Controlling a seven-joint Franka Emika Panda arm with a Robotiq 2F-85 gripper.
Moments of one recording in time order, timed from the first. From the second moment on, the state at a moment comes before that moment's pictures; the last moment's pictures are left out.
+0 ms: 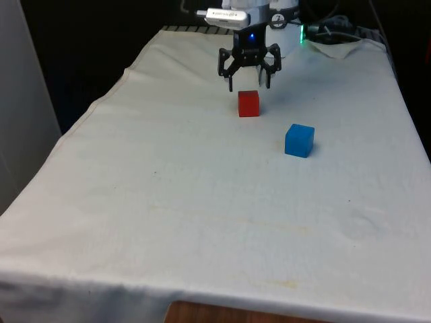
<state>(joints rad) 0.09 0.01 -0.23 -2.80 0.00 2.83 -0.43</state>
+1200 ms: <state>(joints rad) 0.09 0.11 -0.22 -2.83 0.01 3.07 -0.42</state>
